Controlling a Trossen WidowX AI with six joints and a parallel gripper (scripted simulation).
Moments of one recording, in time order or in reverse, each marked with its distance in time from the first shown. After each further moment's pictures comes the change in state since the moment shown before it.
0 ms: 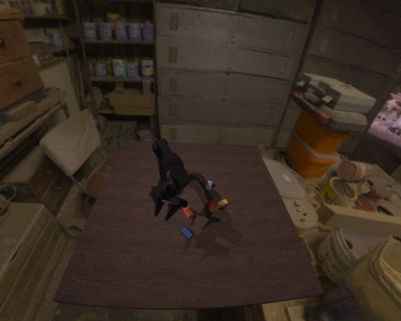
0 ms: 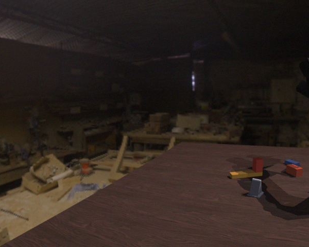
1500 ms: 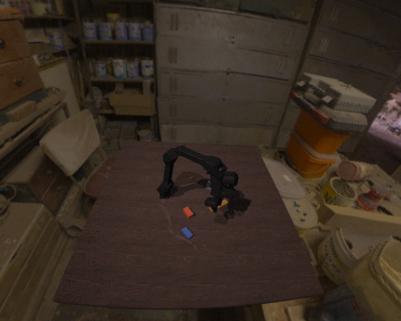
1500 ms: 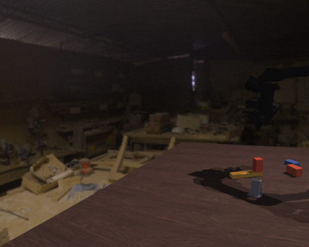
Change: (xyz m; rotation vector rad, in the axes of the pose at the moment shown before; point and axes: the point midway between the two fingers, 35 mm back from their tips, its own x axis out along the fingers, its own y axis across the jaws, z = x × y) arm -0.118 0.087 -0.264 -1.679 0.622 0.617
